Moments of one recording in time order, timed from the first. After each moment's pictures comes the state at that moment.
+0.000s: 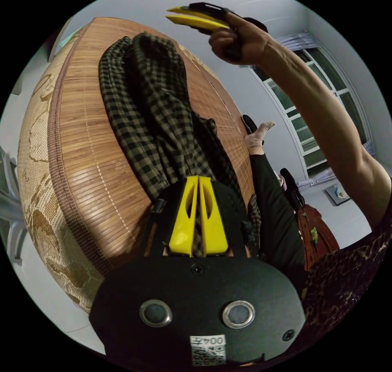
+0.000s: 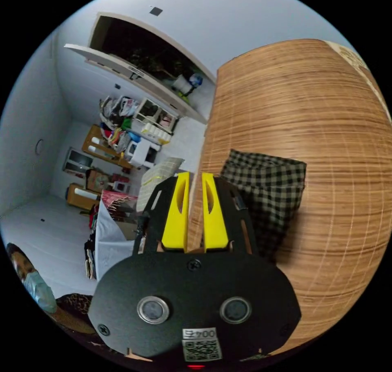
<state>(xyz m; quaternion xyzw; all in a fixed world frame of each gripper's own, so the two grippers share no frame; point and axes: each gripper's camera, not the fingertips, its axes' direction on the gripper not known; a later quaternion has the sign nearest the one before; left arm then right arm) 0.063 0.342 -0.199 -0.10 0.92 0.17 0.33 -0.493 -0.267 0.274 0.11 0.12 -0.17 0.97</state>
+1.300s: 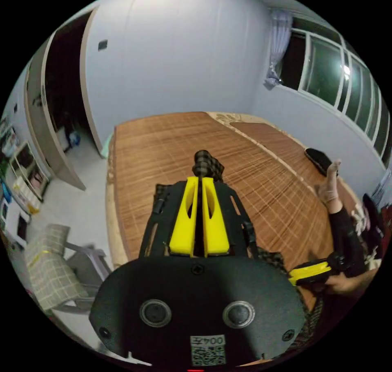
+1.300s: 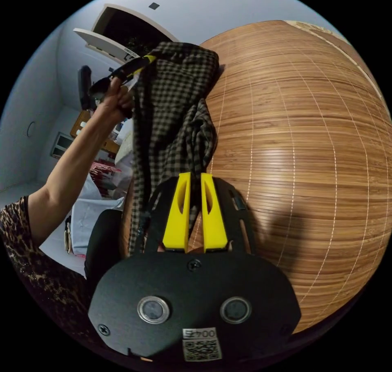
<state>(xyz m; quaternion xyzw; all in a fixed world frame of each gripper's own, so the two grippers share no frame) 0.043 0.061 -0.347 0.14 0.78 0.07 0.60 -0.298 -0.012 0.266 0.09 0.18 -0.17 0.96</state>
